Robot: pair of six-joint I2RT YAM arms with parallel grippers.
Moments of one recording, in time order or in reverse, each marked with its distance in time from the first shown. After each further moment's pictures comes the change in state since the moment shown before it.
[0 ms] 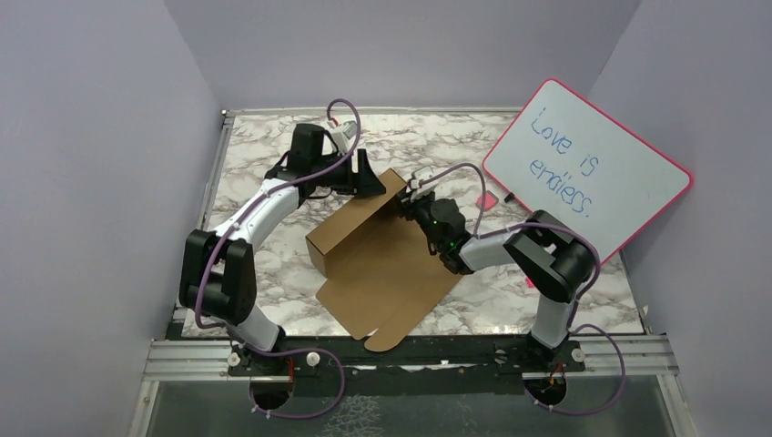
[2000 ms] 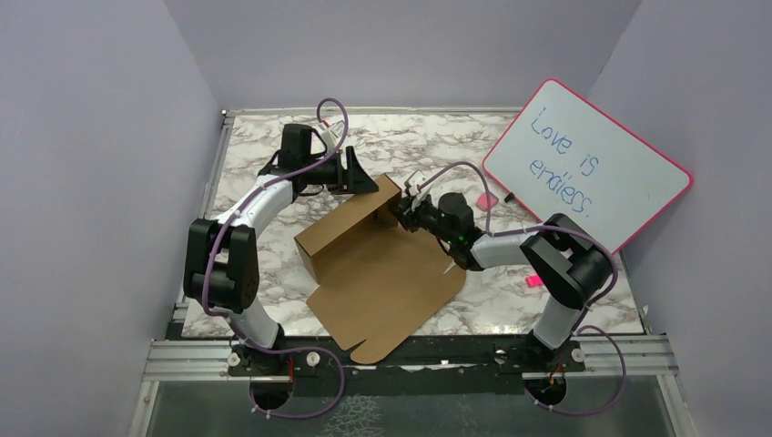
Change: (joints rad) left arm 0.076 0.045 -0.001 0.016 0.151 -0.056; right arm -0.058 -0.135 -0.047 -0.230 -0.441 -0.014
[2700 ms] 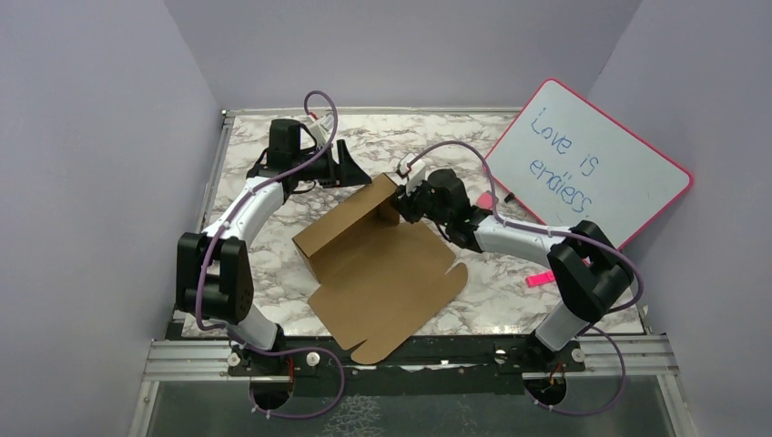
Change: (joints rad) left arm 0.036 -0.083 0.000 -0.005 -0.019 0.013; right arm 0.002 -0.098 0.230 -0.526 0.013 0.043
